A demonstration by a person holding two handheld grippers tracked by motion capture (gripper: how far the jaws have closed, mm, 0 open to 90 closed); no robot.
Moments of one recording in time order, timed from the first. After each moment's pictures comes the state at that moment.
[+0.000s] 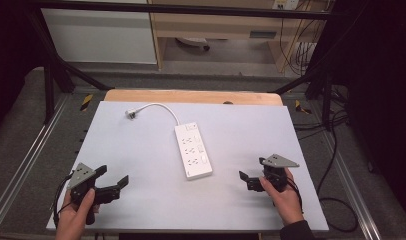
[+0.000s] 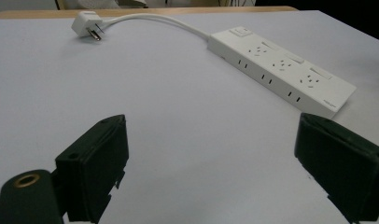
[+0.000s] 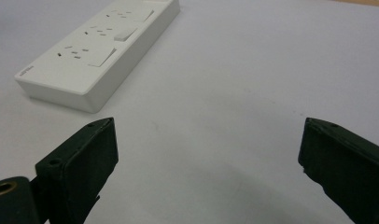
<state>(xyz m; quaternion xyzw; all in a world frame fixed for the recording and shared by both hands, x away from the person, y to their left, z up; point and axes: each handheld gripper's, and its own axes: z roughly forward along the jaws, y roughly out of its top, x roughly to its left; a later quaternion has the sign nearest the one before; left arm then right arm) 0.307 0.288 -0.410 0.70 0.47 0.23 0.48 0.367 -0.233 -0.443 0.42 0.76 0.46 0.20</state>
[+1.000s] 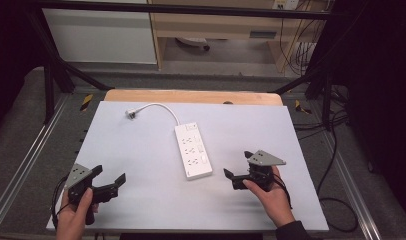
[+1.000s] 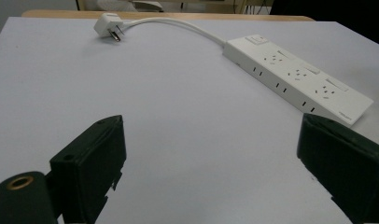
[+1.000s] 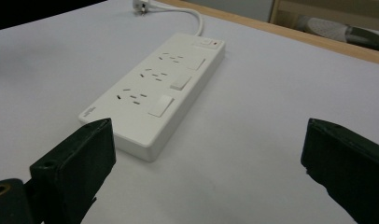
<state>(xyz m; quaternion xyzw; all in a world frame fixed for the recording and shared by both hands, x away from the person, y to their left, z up) 0.305 0.291 -0.409 0.68 0.50 0.25 0.48 0.364 -0.185 -0.414 0.36 0.77 0.49 0.22</state>
